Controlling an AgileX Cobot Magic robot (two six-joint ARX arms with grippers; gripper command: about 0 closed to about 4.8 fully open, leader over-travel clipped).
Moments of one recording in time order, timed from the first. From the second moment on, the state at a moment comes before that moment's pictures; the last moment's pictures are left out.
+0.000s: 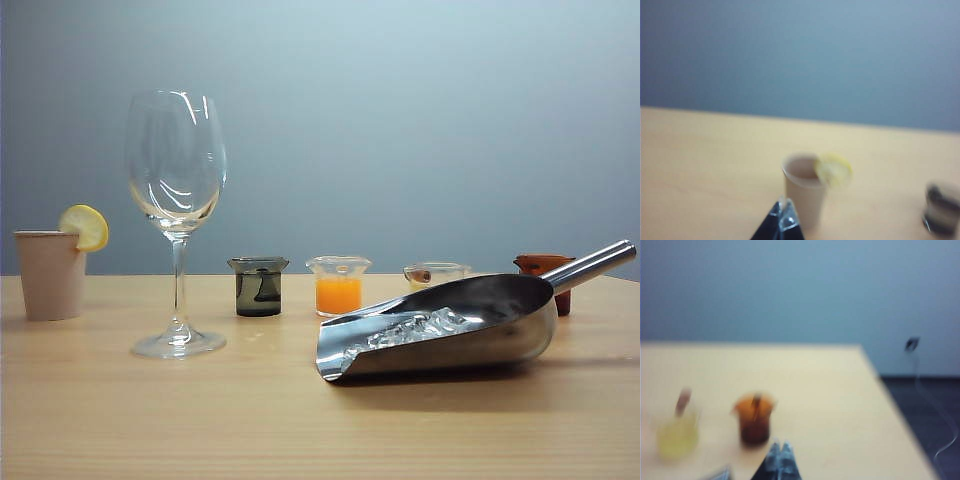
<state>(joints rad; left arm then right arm) 0.00 0.00 0.12 0.04 -0.05 -0.03 0.02 0.00 0.13 -0.05 0.04 -0.02</state>
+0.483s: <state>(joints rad) 0.00 0.10 0.43 -0.14 -0.03 -0.03 0.02 0.22 0.47 -0.21 0.02 0.12</state>
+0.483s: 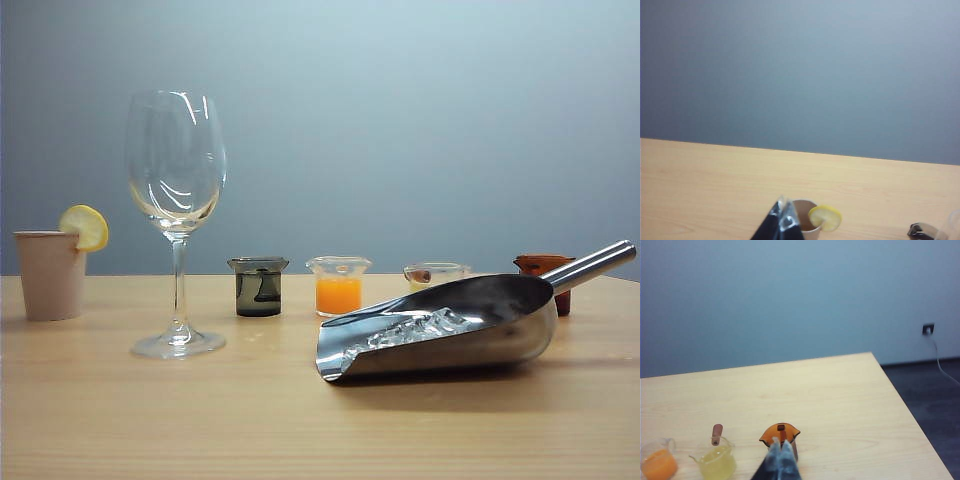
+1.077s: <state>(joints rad) 0.00 0.40 0.75 -0.25 0.24 -0.04 0.02 0.65 0.64 -0.32 -0.20 0.62</state>
